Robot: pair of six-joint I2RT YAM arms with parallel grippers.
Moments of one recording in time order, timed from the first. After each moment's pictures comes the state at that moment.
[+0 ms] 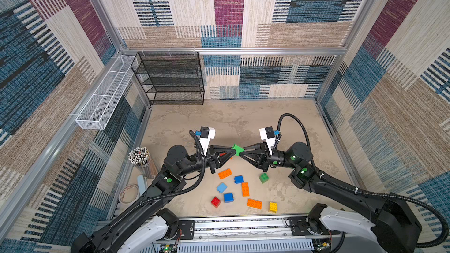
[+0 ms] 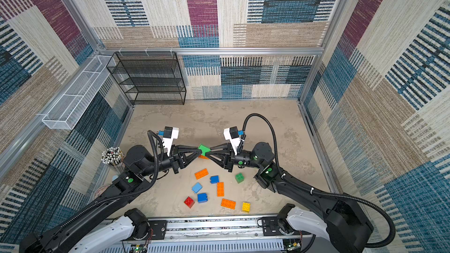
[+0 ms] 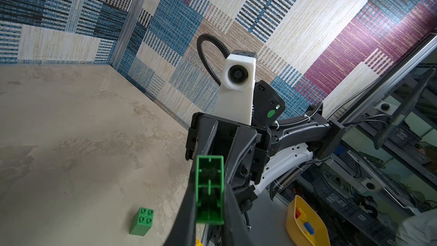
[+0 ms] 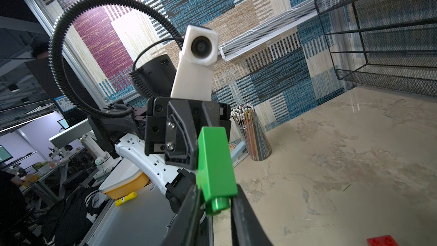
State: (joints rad) left arm -0.63 0.86 0.62 0.33 0.66 -0.62; right arm 0.72 1.10 0.58 0.73 -0.73 0.58
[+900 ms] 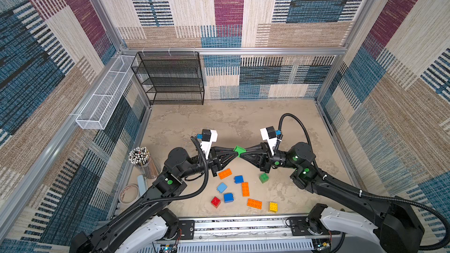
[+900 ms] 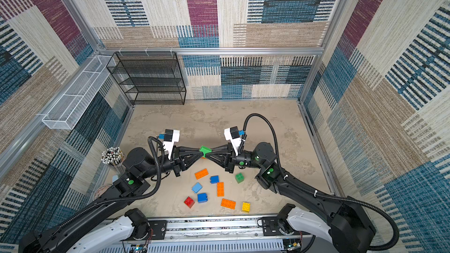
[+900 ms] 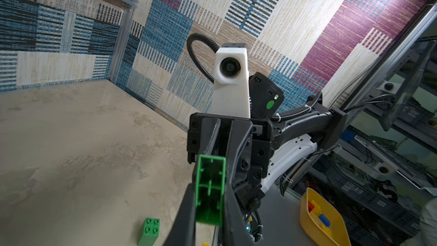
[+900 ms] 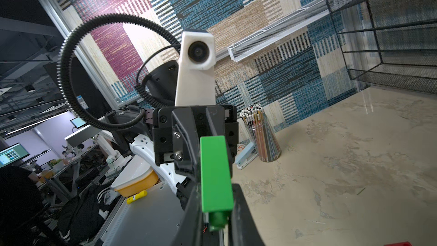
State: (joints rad) left arm -0.68 0.83 0.63 0.29 0.57 -0.50; right arm 0.72 1.06 0.62 0.62 -0.70 0.57
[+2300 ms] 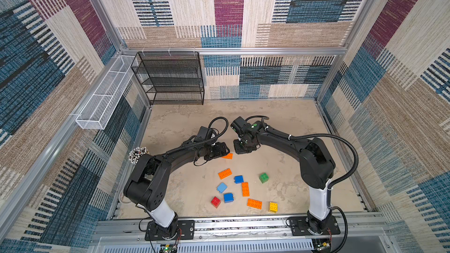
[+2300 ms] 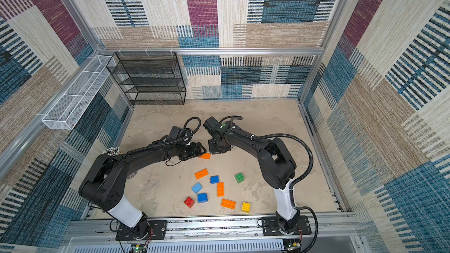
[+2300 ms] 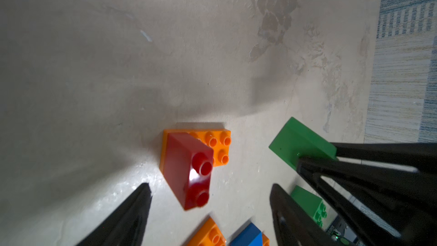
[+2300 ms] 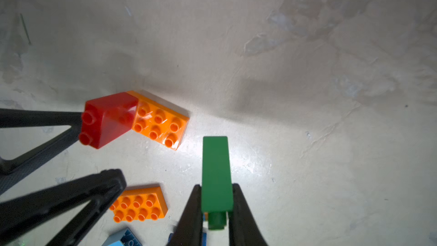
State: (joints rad) left arm -0.44 1.66 0.93 -0.23 0.37 -0.61; right arm 0.73 1.98 1.59 -0.91 0.00 0.52
